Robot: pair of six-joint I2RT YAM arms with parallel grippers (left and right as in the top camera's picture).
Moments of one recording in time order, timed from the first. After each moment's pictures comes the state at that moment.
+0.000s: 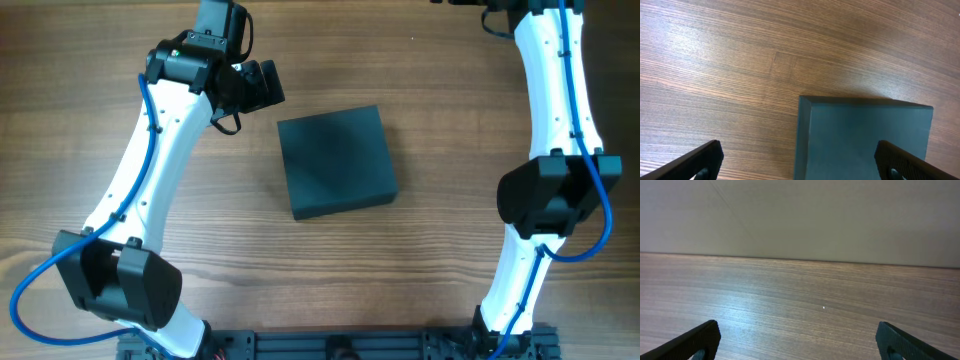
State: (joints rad) left arm -0.25 1.78 1.72 -1.11 0.00 -0.52; right arm 0.02 2.23 2.34 -0.84 -0.26 0.04
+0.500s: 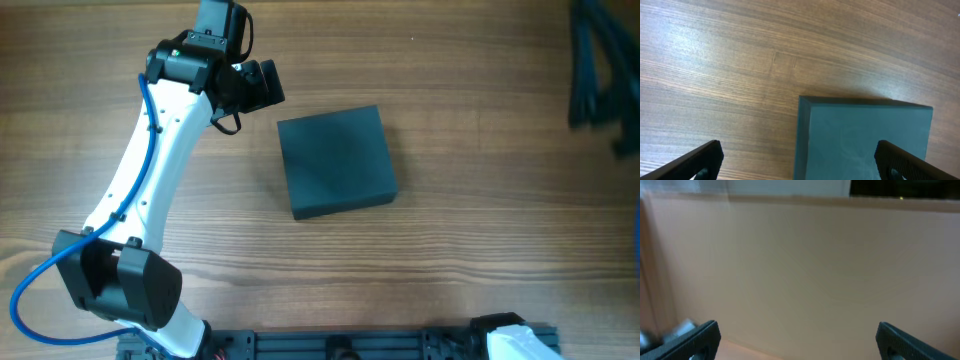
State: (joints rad) left arm -0.25 1.78 1.72 -1.11 0.00 -0.52; right arm 0.14 1.19 2.23 -0.93 -0.17 -0.06
